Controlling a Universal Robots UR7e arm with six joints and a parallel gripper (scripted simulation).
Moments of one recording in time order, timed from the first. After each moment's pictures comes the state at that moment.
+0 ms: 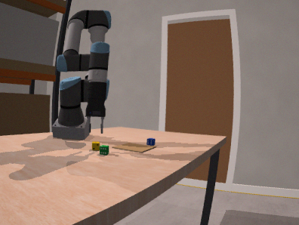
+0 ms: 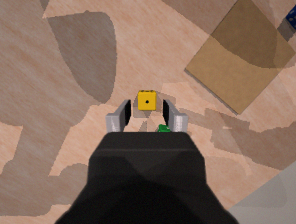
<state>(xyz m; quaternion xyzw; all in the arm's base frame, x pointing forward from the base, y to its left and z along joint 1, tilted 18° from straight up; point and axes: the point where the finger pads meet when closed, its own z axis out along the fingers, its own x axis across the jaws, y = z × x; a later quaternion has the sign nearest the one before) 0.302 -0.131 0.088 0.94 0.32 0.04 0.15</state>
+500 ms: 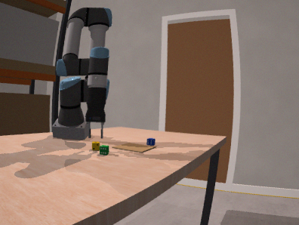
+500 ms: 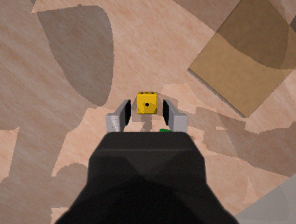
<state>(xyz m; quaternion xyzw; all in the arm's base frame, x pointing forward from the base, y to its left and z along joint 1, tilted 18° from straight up) 0.305 -0.136 0.069 0.94 0.32 0.04 0.15</state>
